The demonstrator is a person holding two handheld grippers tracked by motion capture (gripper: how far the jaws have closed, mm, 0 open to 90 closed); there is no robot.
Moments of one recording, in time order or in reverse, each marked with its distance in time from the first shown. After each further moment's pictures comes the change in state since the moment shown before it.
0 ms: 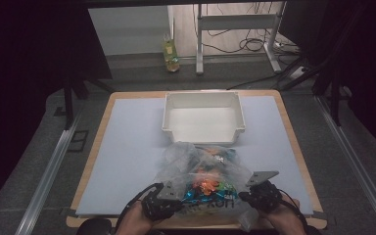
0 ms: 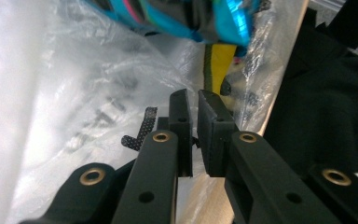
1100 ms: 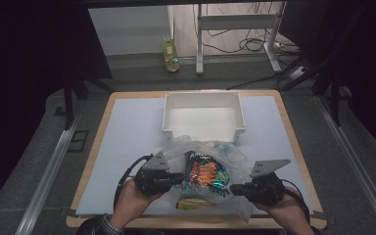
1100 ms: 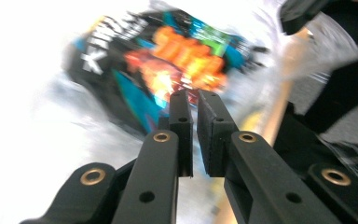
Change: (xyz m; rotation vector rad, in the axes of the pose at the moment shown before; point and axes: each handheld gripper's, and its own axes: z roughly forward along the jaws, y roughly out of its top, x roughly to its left) left arm 0.031 0.060 -0.064 -0.183 0.052 -0.093; right arm 0.011 0.049 -0.049 -0.198 0.190 -0.034
